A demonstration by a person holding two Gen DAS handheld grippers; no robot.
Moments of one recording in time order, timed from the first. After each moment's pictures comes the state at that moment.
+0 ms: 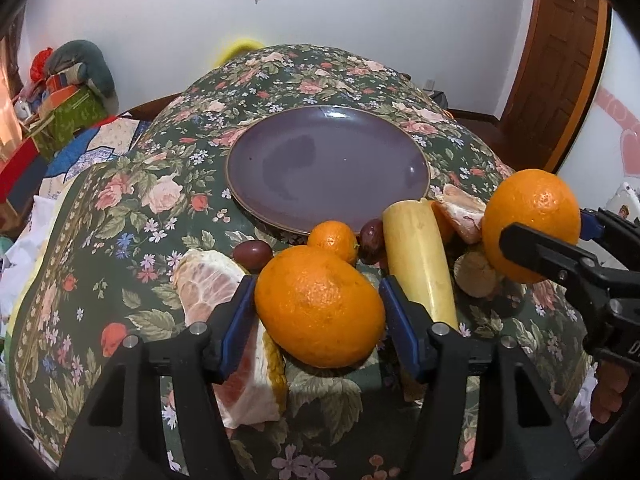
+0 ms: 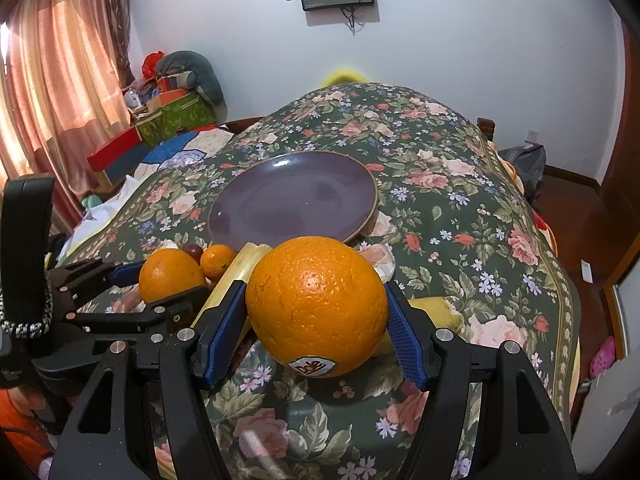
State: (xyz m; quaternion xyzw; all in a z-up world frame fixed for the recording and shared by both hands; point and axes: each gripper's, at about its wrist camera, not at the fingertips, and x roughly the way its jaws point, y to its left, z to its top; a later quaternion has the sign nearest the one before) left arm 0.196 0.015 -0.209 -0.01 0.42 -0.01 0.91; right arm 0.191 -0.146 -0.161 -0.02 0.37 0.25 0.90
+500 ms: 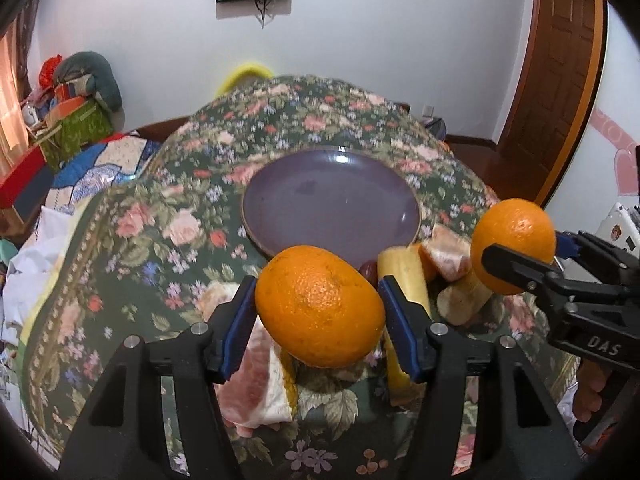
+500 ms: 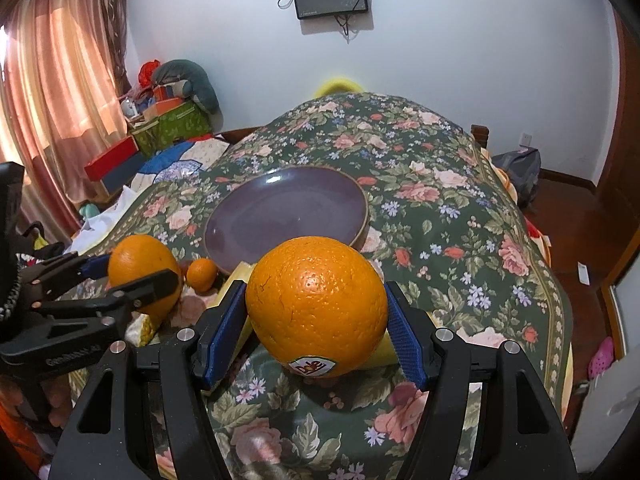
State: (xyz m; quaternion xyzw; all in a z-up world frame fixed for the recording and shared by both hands) left arm 0.188 0.023 -0.170 -0.02 0.38 -0.01 0.93; right arm 0.196 -0.153 -0.148 -0.01 0.35 0.25 0.90
